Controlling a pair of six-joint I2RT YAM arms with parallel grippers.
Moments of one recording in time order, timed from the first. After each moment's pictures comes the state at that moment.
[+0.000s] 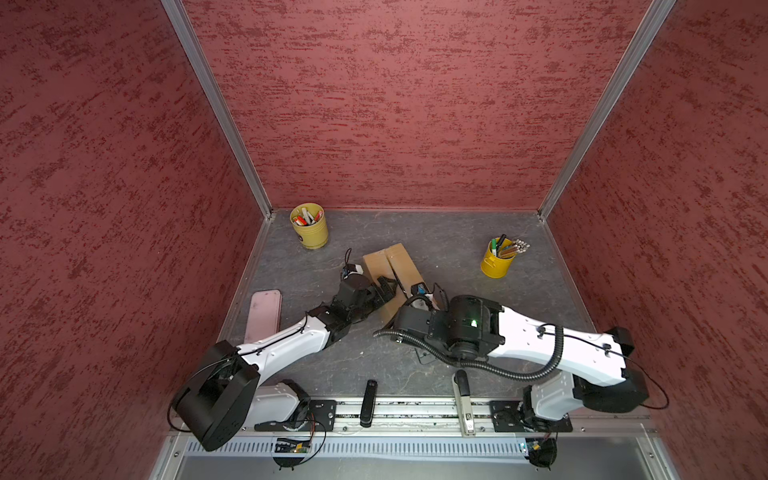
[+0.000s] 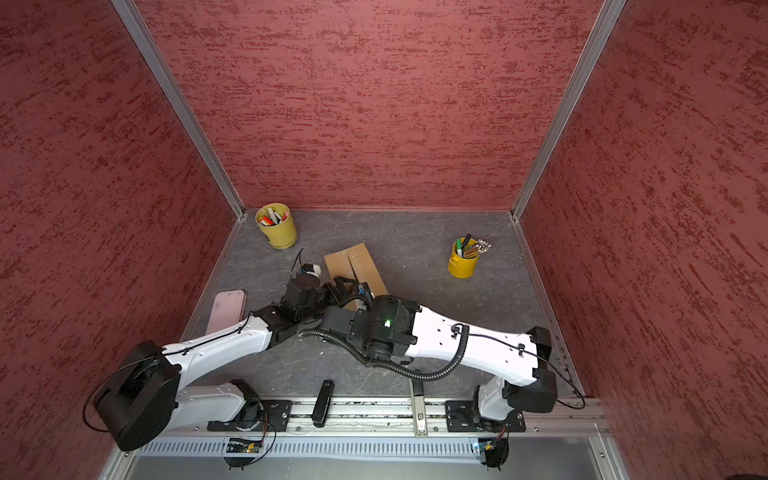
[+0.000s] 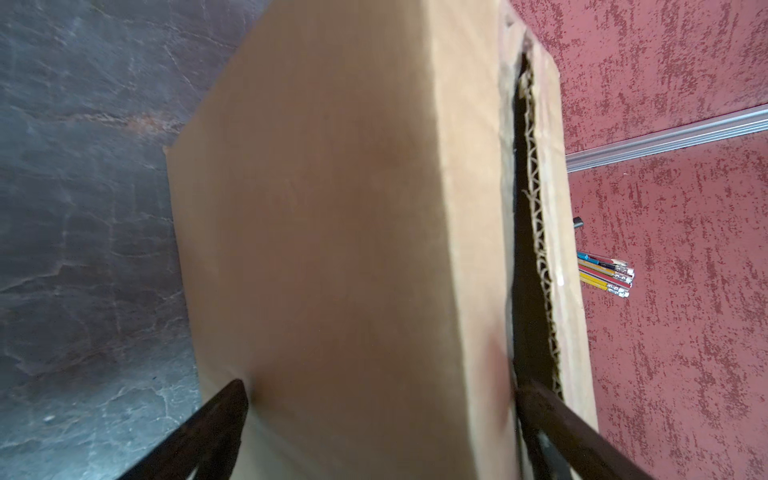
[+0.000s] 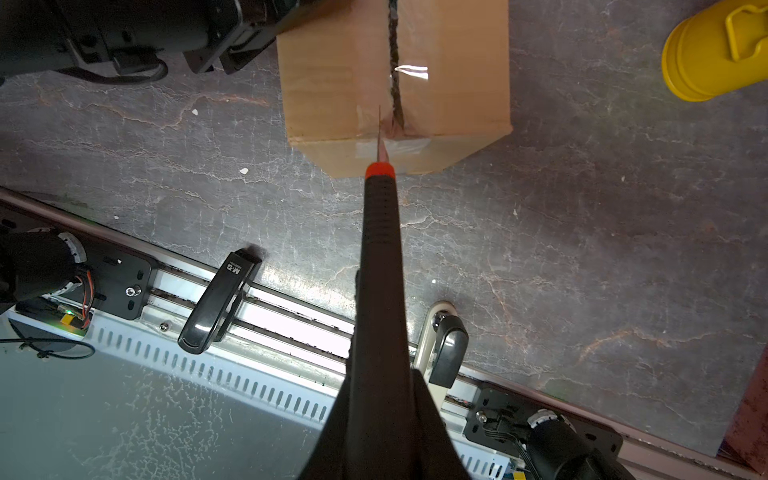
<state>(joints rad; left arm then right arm) -0.63 1.27 0.60 0.10 0.00 -1.11 1.35 1.56 1.73 -1.54 0.33 0.97</state>
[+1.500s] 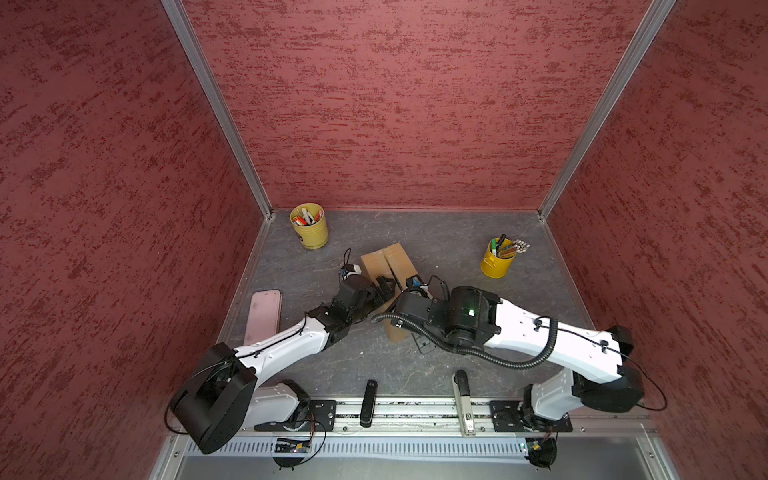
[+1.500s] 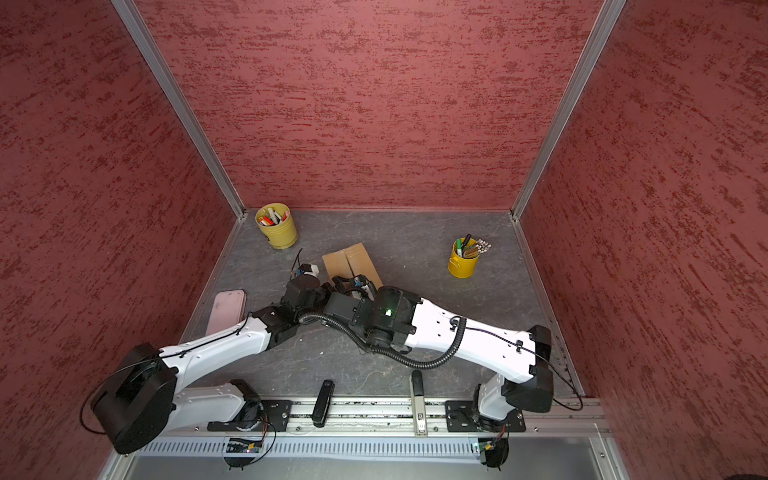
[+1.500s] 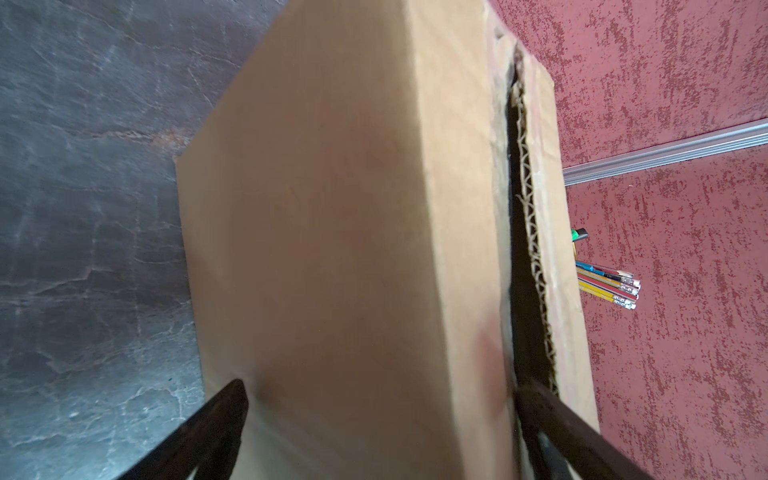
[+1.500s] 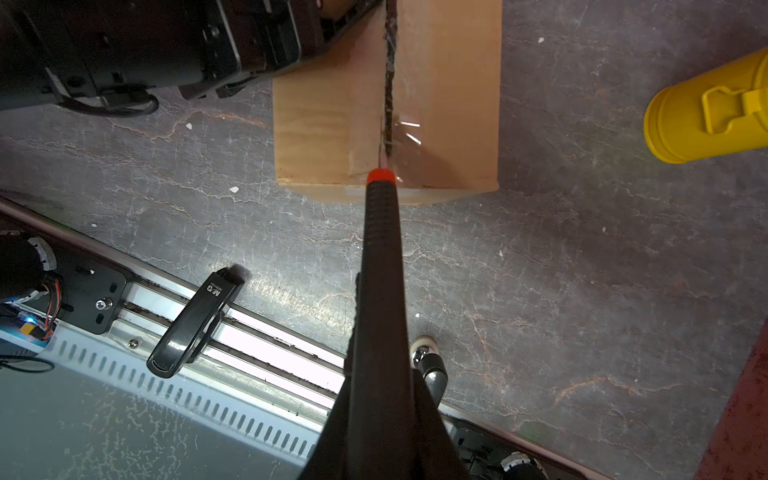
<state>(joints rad) -0.64 1.25 0.60 0.08 -0.05 -1.11 1.27 1.56 1.70 -1.45 0.34 0.79</state>
